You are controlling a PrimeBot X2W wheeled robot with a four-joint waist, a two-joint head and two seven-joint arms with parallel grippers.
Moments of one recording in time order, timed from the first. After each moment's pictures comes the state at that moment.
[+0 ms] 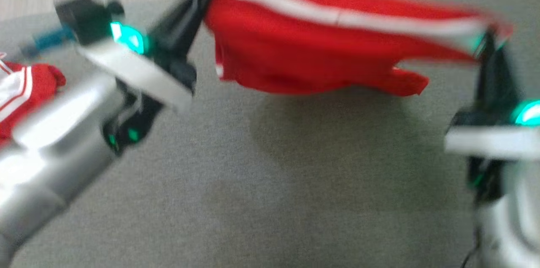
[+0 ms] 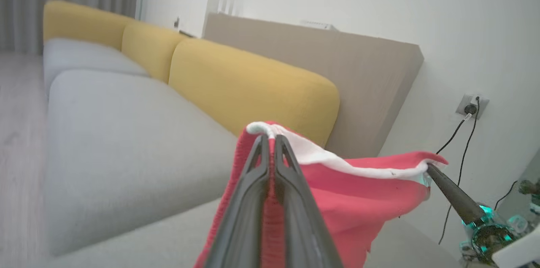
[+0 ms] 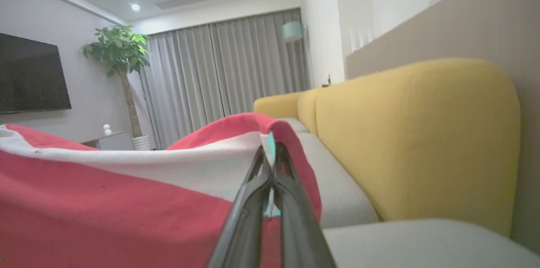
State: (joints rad) left arm -1.03 0.57 -1.12 0.17 -1.26 -0.12 -0.21; right arm -0.28 -0.08 -0.05 0.05 0.23 0.13 -0.26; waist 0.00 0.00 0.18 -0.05
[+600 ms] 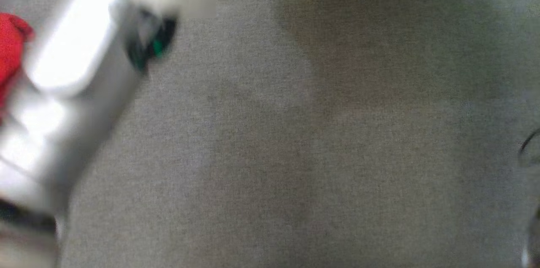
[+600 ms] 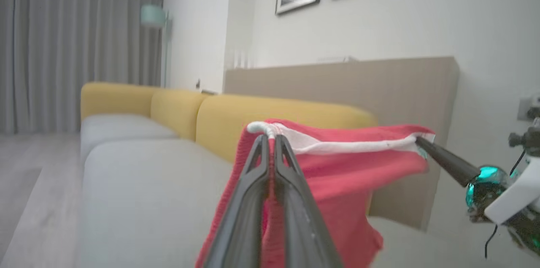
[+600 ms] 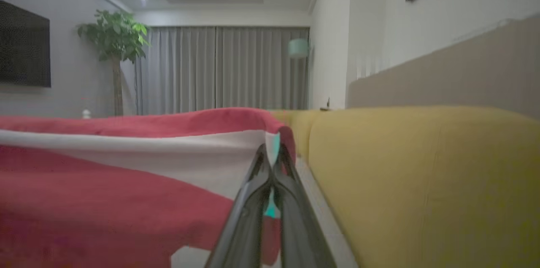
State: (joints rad) left arm -1.19 0.33 -0.80 0.31 -0.83 -0.12 -0.26; right arm -0.82 -0.27 -0.09 0.27 0.20 0.13 -0.26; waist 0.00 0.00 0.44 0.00
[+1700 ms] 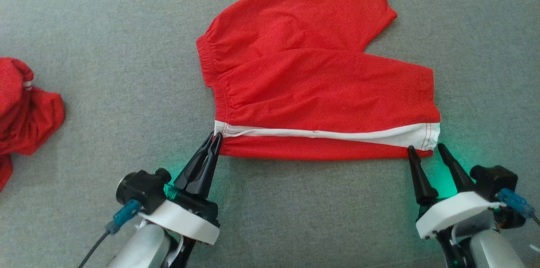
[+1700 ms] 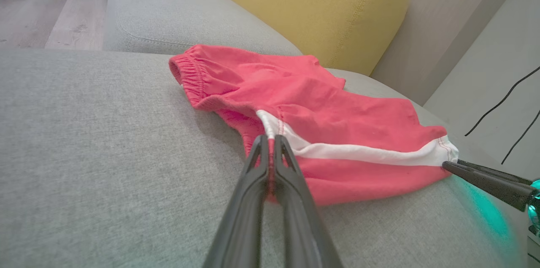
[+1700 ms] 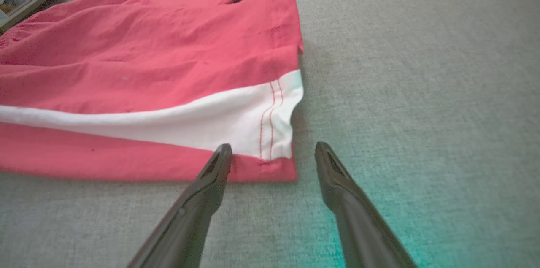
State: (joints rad) left arm -0.24 0.26 -0.58 0.27 -0.52 -0.13 -0.26; right arm -0.04 -0.13 0.07 0.30 0.26 0.13 -0.06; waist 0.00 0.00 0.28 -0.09
